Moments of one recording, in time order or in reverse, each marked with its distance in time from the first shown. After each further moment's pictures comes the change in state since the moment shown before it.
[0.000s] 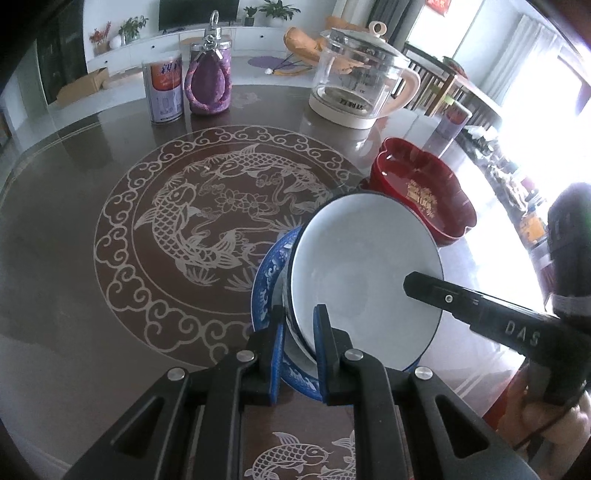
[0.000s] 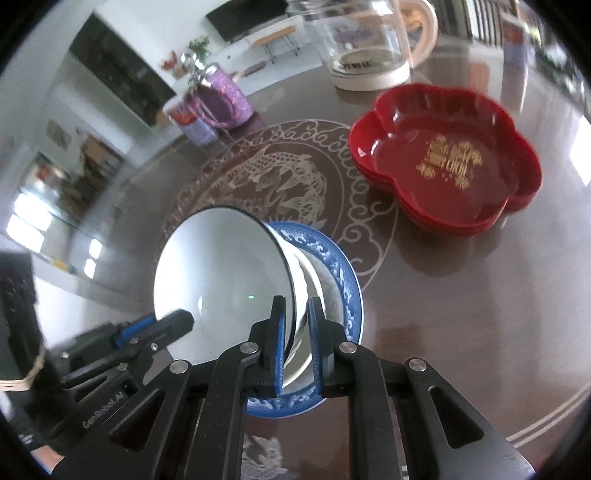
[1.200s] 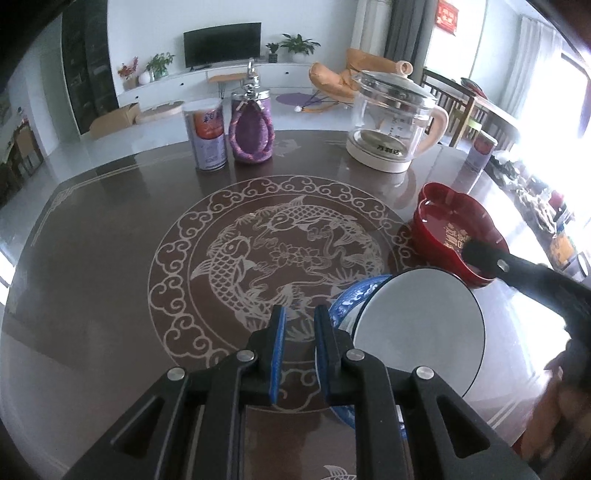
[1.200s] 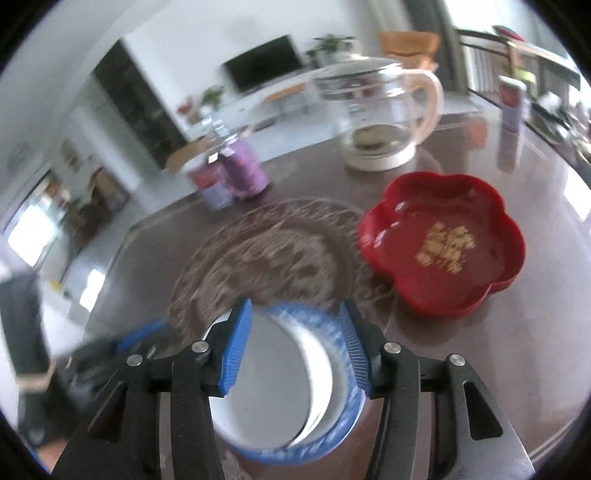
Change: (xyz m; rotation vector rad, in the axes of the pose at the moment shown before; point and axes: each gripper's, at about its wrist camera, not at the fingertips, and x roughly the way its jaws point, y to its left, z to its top) left arm -0.018 0.020 0.018 0.007 -0.148 0.157; right arm -0.018 0.026 0.033 -0.093 -0.243 -0.116
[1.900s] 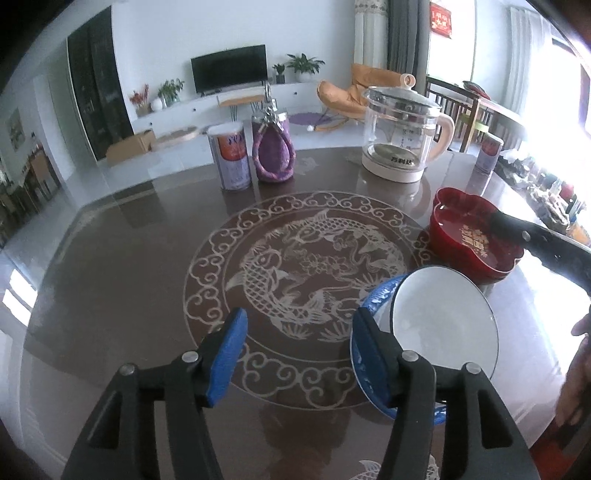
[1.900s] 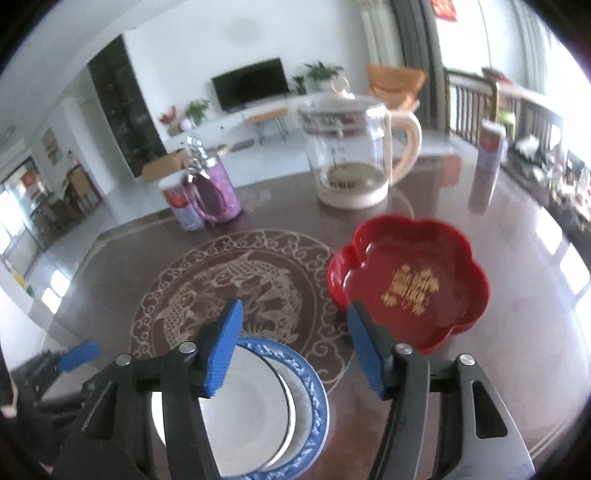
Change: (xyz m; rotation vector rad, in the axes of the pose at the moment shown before) left arm -0.020 0.008 -0.013 0.056 -0.095 0.095; right arm -0.025 0.021 -0.006 -0.154 -0.134 -0.112
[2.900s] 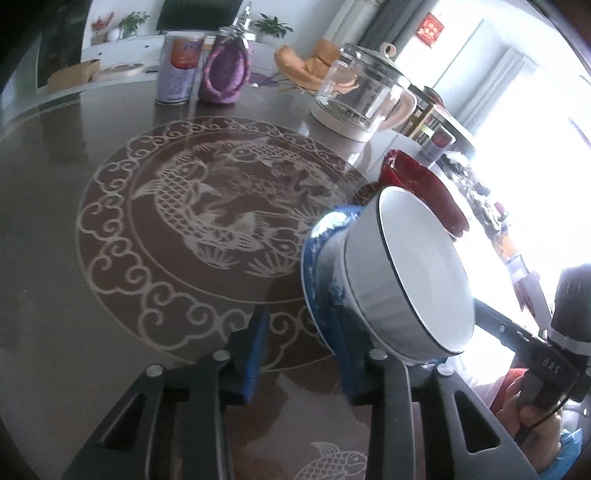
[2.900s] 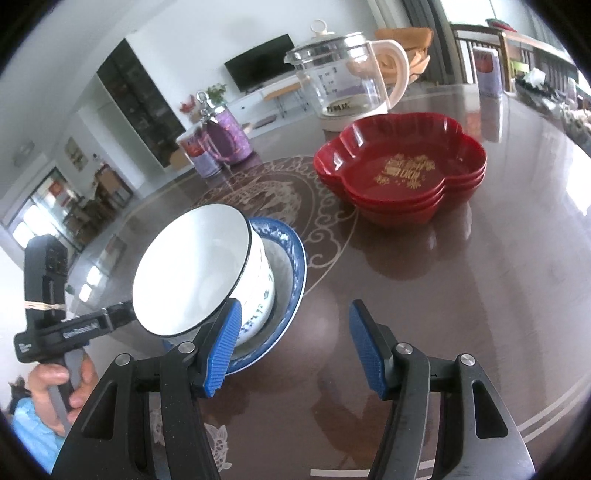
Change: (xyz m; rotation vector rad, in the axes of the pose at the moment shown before) left arm 0.059 0.011 -0.053 -0.147 0.139 -0.420; right arm -0.001 -0.046 -0.102 0.132 0.109 0.194
